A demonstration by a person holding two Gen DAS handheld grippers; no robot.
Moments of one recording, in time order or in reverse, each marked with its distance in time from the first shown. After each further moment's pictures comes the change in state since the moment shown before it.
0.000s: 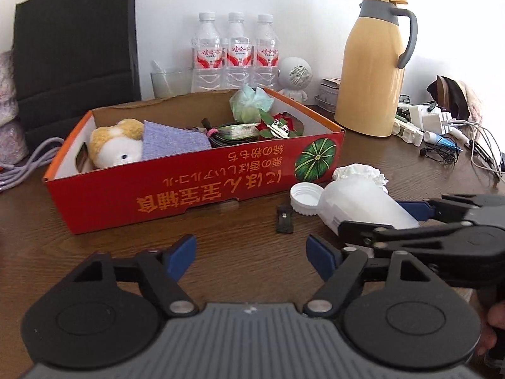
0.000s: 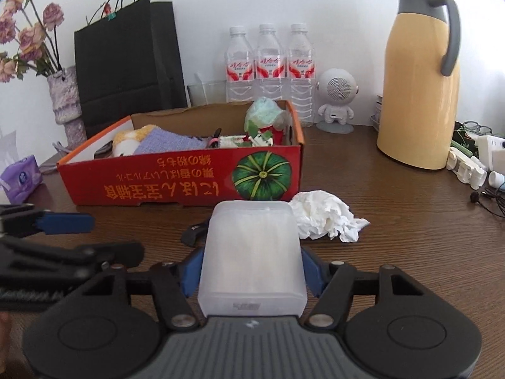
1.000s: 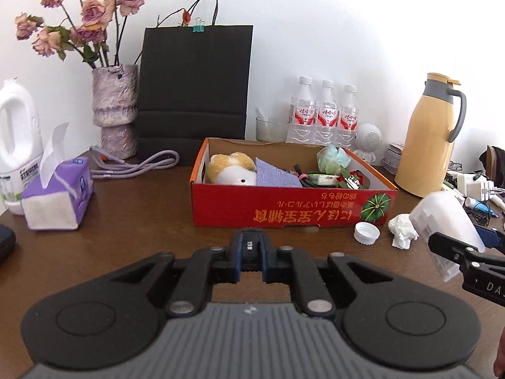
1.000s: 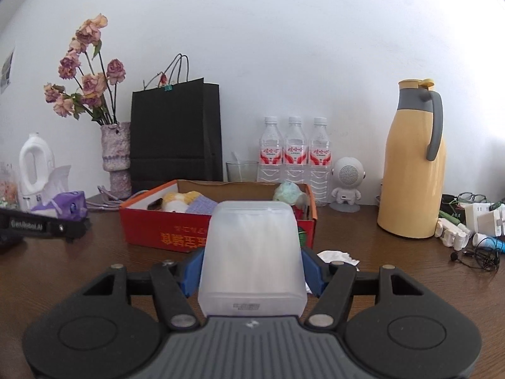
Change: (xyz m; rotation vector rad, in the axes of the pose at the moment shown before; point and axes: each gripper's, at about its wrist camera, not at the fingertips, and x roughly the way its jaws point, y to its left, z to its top) left arm -0.140 0.024 -0.043 -0.197 -0.204 0.272; right arm -0.099 0.036 -0.021 -0.098 -0.274 0.073
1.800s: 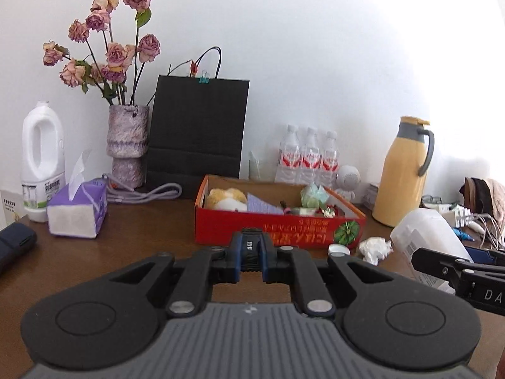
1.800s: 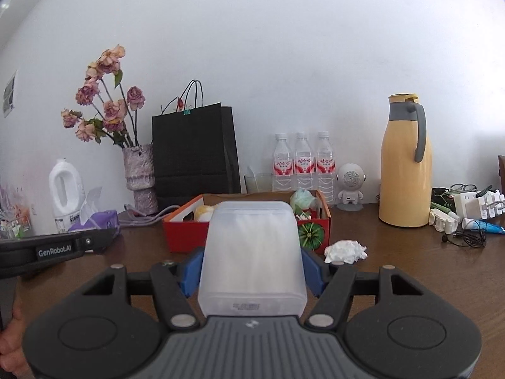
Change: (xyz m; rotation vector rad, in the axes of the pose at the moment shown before) left arm -0.051 0.000 -0.008 -0.014 -0.215 -0.031; right arm -0.063 0.030 0.014 0.065 -0.049 -0.005
